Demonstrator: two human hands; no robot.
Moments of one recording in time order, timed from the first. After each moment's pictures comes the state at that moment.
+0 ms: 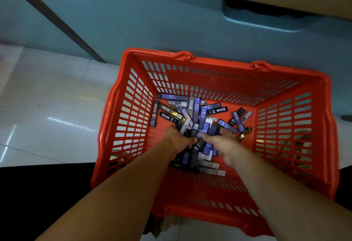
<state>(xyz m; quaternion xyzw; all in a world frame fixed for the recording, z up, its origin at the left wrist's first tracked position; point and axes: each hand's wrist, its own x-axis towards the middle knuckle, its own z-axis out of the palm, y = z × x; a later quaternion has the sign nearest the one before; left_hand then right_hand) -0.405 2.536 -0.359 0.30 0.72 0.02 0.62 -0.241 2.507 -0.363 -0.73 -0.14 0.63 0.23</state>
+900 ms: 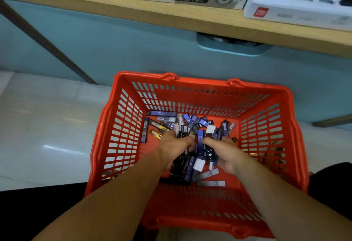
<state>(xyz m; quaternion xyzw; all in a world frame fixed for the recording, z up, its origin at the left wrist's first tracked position) -0.385 2.547 -0.302 0.33 0.63 0.12 0.69 -0.218 2.510 -0.299 -0.69 -0.10 0.66 0.30</state>
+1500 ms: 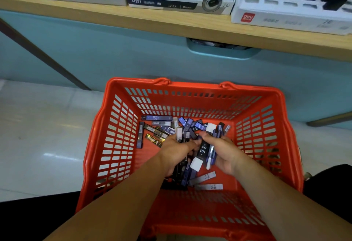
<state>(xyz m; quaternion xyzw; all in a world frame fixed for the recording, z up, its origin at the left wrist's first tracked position) -0.370 2.545 -0.290 0.32 0.62 0.11 0.71 -0.209 2.519 -0.298 -0.65 -0.04 0.68 0.34</state>
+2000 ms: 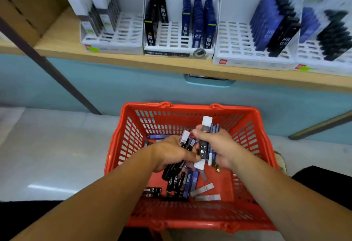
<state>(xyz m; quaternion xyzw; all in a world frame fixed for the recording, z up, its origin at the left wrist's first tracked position) -0.394 2.568 -0.181 0.46 0.49 0.02 0.73 -0.232 2.540 -0.191 -0.63 -0.13 0.64 0.42</state>
